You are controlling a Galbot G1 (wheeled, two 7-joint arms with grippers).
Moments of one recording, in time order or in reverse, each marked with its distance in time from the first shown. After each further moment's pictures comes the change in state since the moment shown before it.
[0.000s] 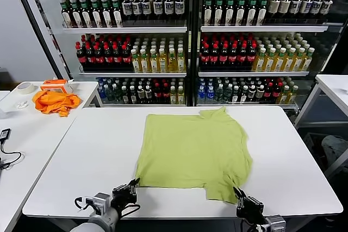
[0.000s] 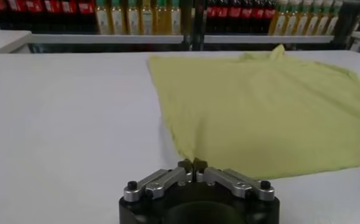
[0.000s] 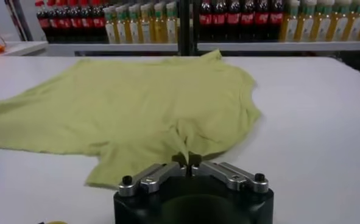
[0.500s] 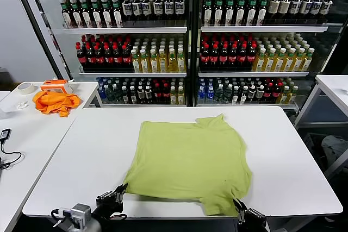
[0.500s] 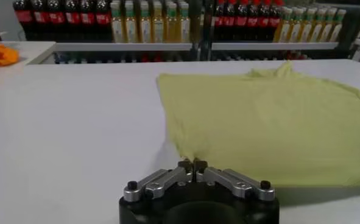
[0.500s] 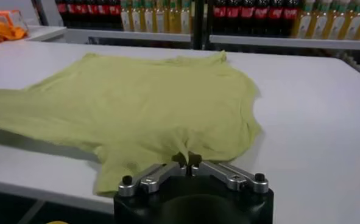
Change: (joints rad) left arm 0.148 0.022 -0.088 -0.138 -0.045 -0.021 -0.010; right arm -0.099 -0.025 0.020 0.115 -0.009 -0.057 0.008
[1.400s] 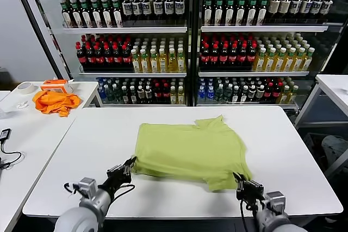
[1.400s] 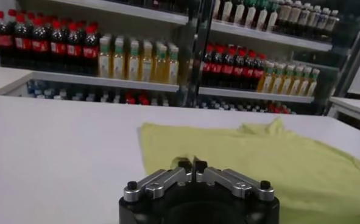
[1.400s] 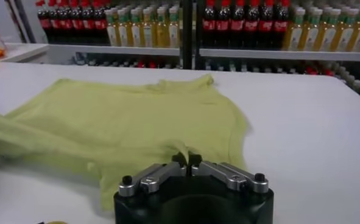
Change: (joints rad) left arm -0.456 -0.024 0.158 0.360 -0.097 -0.106 0.074; right arm 0.428 0.043 -0.065 -0.218 0.138 -0.144 0.035
